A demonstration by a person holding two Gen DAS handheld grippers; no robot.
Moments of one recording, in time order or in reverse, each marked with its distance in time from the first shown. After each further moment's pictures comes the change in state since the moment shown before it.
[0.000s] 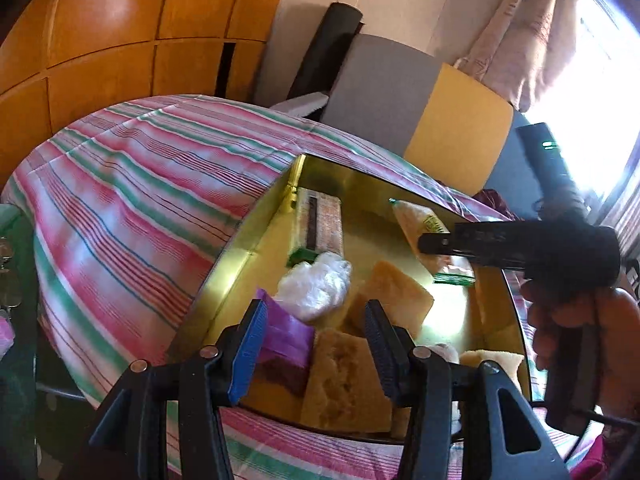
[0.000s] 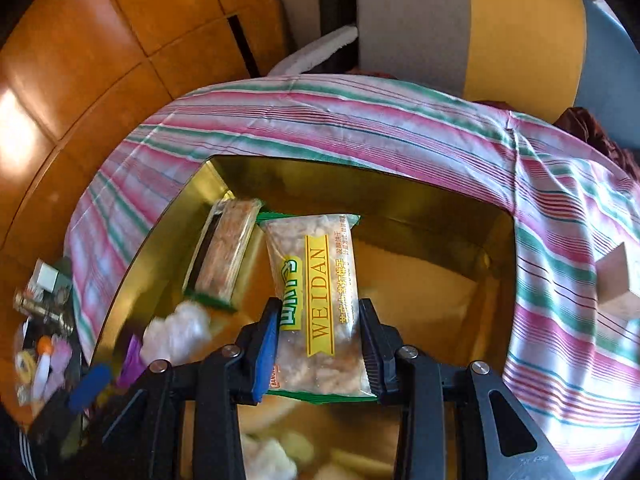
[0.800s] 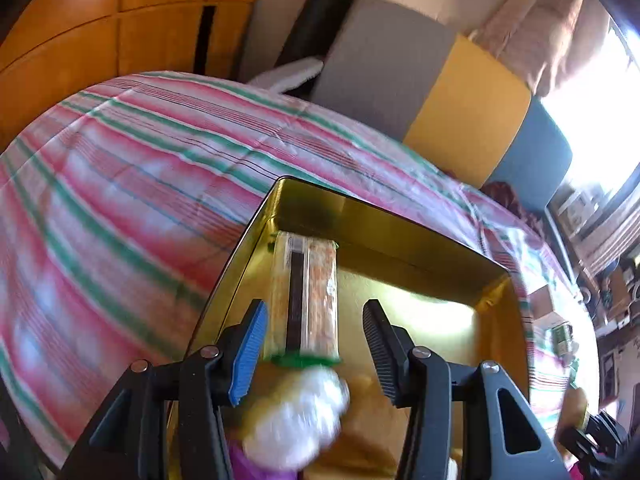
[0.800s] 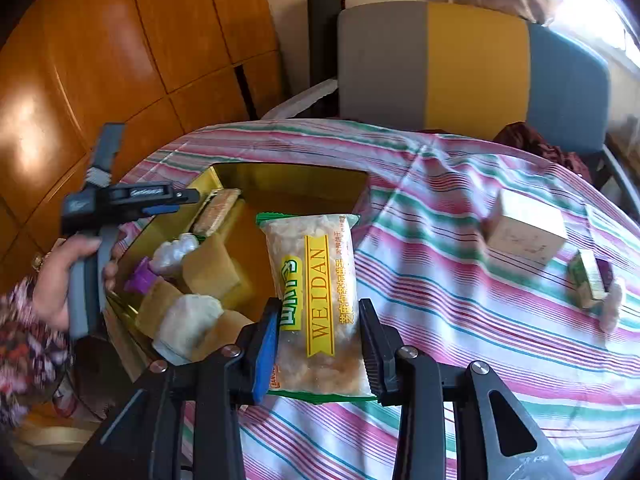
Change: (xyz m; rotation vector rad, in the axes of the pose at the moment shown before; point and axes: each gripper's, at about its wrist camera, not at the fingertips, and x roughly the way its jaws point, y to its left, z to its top) left arm 0.080 -0.009 0.081 -0.011 0.149 -0.032; right arm -0.127 -0.069 -0.115 -0.051 -0.210 0.009
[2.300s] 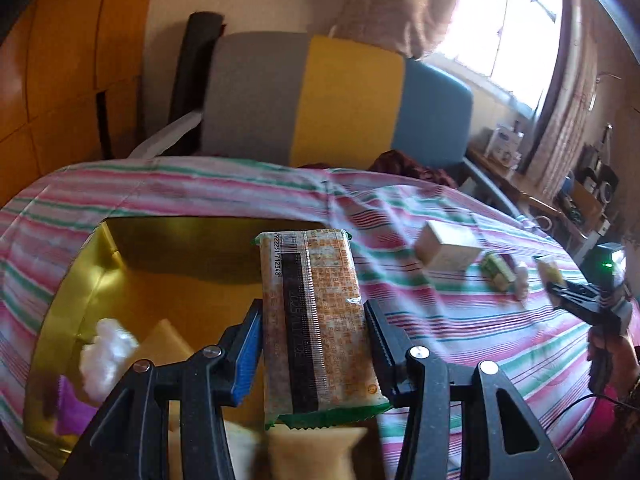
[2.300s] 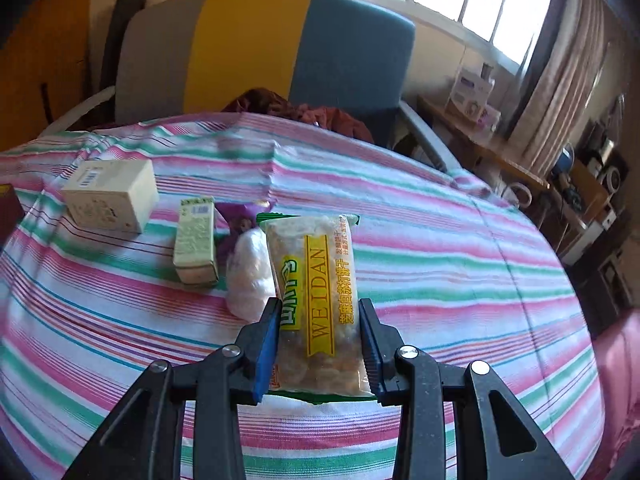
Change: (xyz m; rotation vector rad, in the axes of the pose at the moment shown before) left arm -0.027 -0.164 -0.071 0.337 -0.112 -0.112; right arm -0.072 -0.304 -0.050 0.145 -0.019 -0.648
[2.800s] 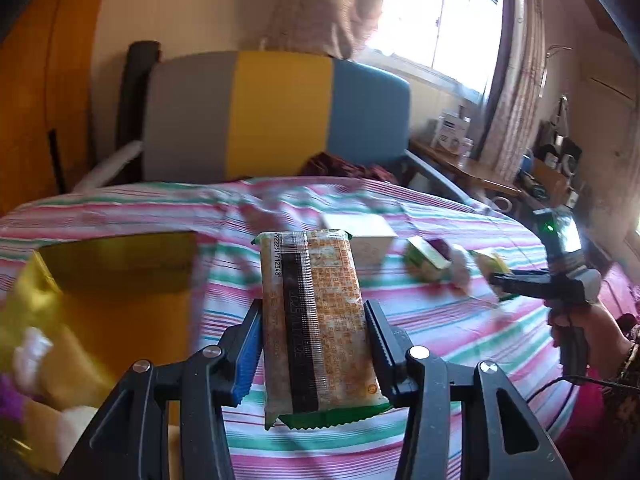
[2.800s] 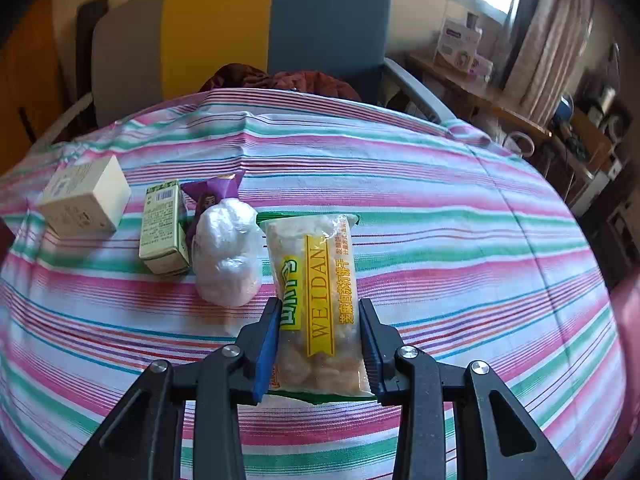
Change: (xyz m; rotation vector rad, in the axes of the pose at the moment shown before) left arm -0.005 -0.109 -0.019 0.127 -0.077 -0.109; right arm 0.027 -0.024 -0.008 0.121 0.133 0.023
